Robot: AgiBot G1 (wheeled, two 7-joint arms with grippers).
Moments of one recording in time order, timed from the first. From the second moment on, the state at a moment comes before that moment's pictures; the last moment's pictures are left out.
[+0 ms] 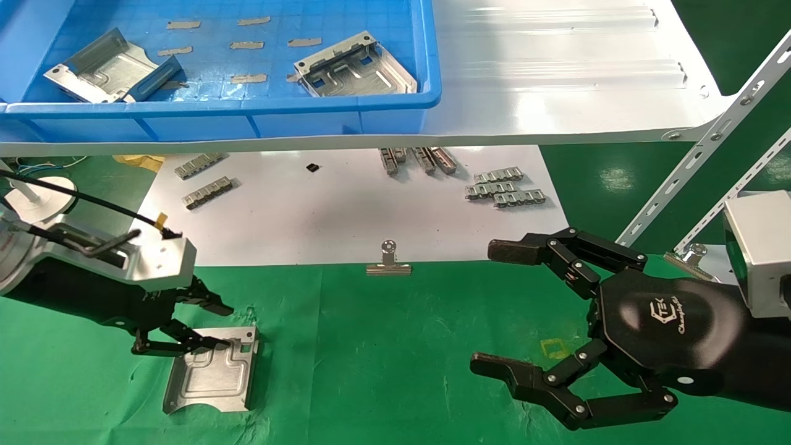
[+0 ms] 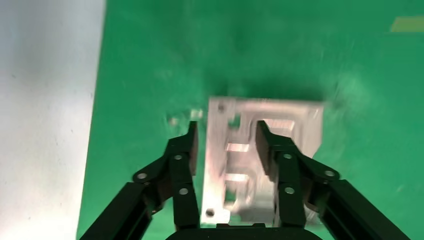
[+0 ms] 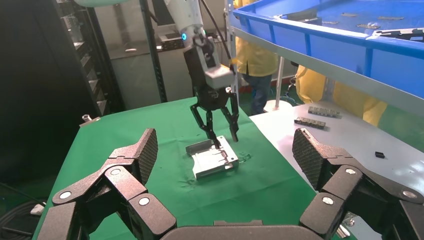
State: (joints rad) left arm -1.92 0.92 1.24 -0.40 1.22 1.56 0.14; right arm 1.07 -0.56 -0.38 1.22 -0.63 -1.42 0.12
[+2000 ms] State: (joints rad) left arm -1.44 0.72 0.71 -0.83 0.83 1.55 -0.04; right arm 1.07 -0.56 -0.38 1.22 -0.63 -1.42 0.12
